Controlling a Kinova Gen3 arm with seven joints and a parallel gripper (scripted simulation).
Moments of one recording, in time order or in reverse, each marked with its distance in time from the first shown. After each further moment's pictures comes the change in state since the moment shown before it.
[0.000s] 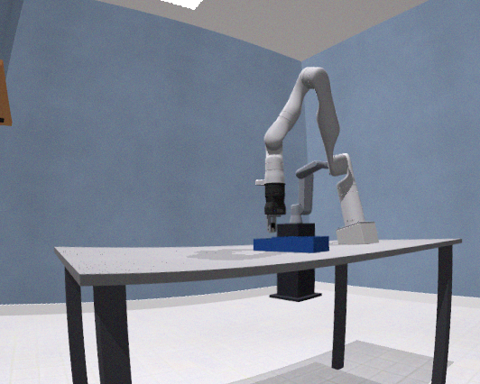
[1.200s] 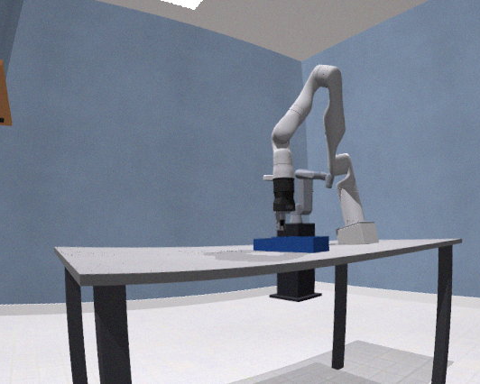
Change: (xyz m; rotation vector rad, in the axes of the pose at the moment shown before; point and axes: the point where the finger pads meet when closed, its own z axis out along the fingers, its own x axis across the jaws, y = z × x) arm -0.010 0.071 -0.009 -0.009 -0.001 0.019
